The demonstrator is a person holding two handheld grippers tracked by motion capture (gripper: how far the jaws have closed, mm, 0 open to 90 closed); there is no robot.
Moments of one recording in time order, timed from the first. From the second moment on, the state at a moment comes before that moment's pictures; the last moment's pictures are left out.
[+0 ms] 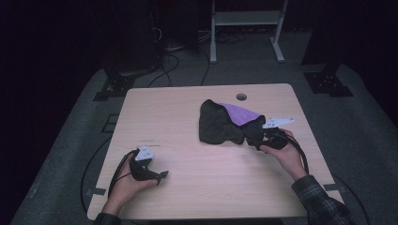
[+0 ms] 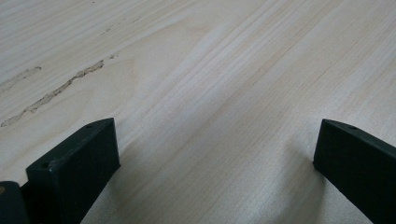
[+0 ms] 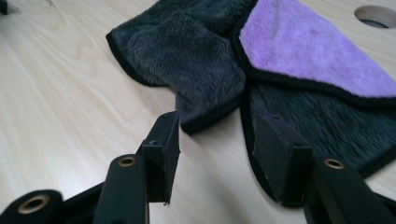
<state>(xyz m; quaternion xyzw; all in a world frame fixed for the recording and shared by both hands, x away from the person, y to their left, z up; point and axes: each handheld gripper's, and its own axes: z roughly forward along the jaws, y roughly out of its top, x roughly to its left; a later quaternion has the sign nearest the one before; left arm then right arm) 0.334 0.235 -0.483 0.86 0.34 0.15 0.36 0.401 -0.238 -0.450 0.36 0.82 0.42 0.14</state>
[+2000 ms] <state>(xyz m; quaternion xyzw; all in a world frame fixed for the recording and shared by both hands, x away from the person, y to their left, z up) 0.333 0.235 -0.484 0.86 0.34 0.15 0.36 0.370 -0.084 -0.410 0.18 0.84 0.51 0.00</state>
